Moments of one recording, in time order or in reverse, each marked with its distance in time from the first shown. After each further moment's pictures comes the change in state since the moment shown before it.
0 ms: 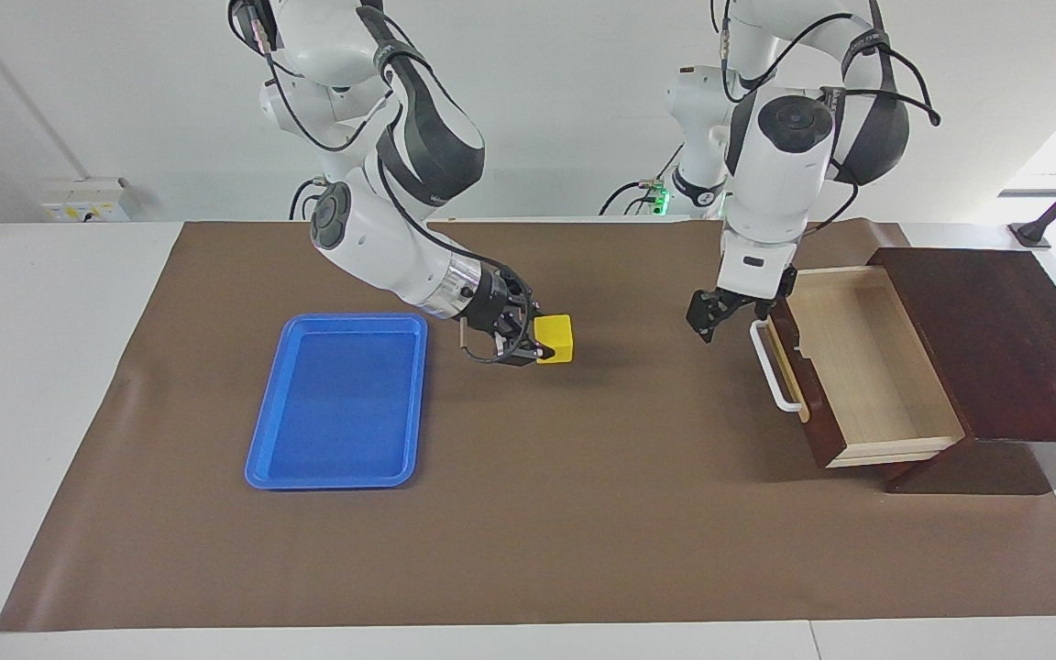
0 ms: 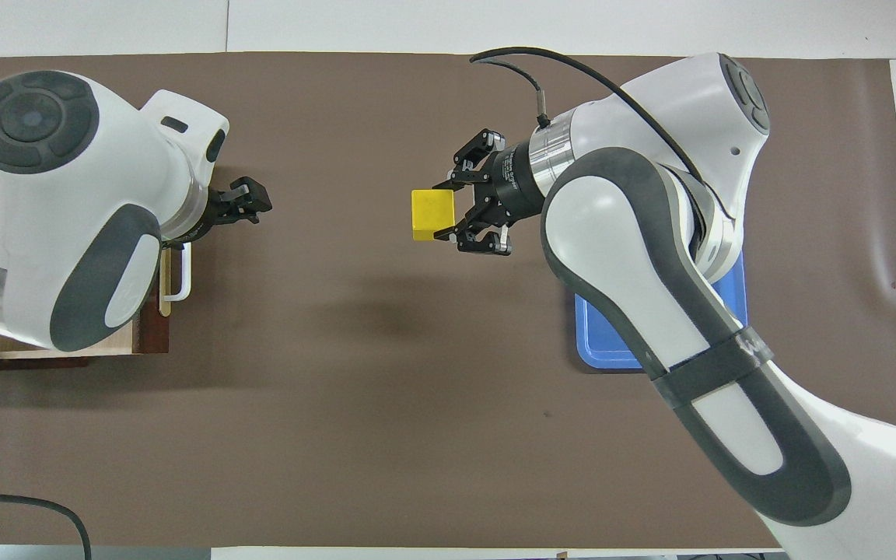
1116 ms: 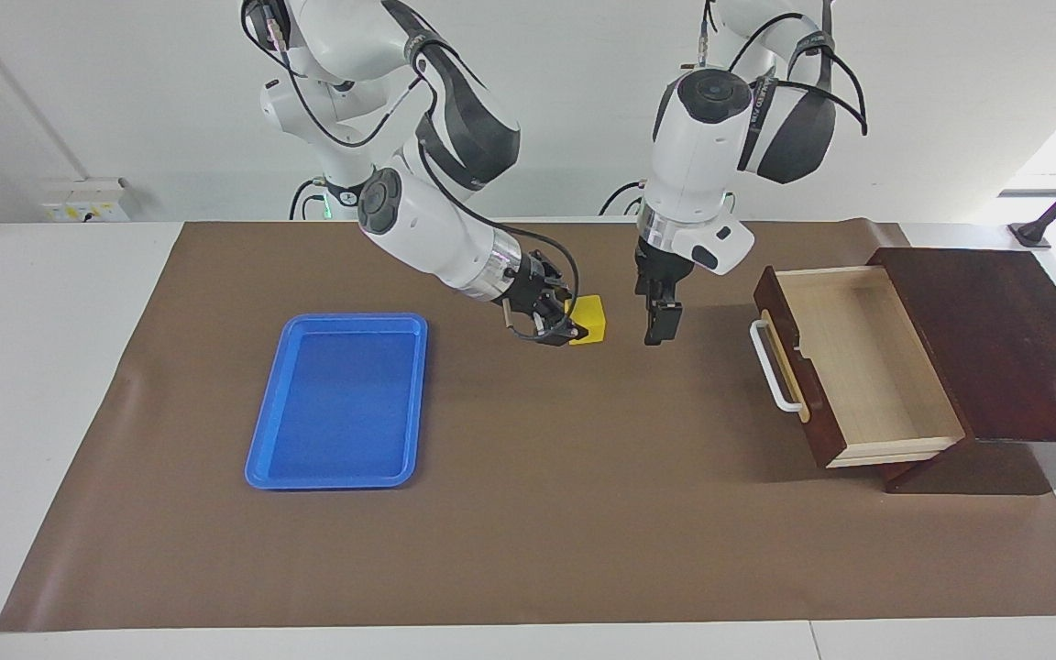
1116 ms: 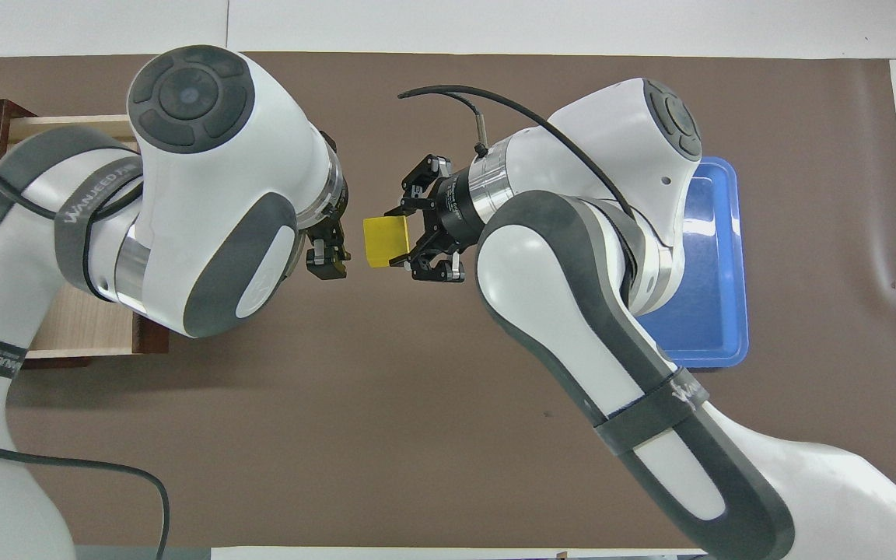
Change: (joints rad) left arm -0.174 0.170 -0.016 0.229 -0.087 -0.028 -1.304; right arm 0.084 0.000 0.012 0.007 -0.010 0.028 0.000
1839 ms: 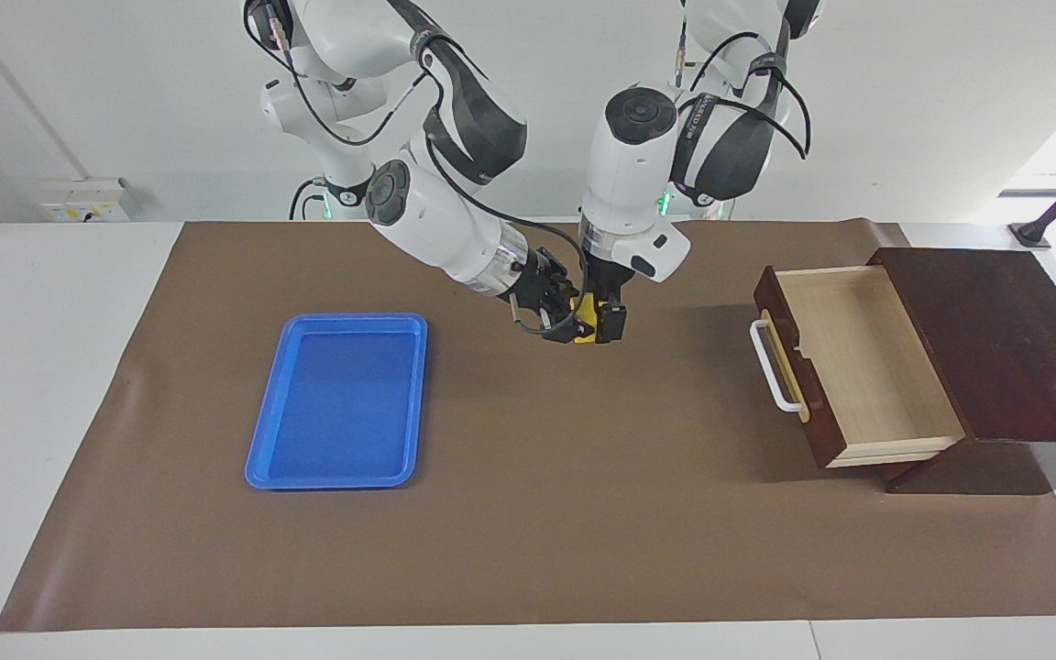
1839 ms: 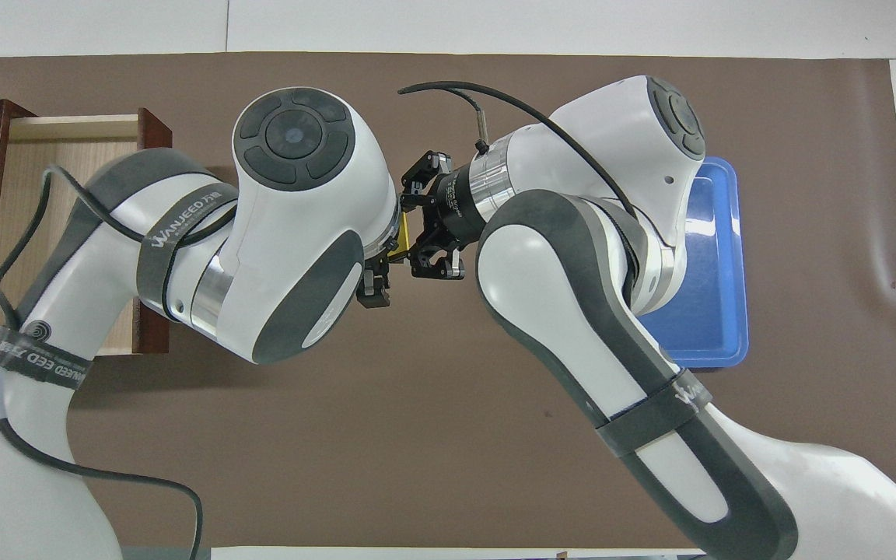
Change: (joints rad) left arm -0.073 0.005 0.002 -0.016 0.000 -0.027 -0.073; right arm 0.000 -0.001 0.000 0.006 -0.002 0.006 0.000
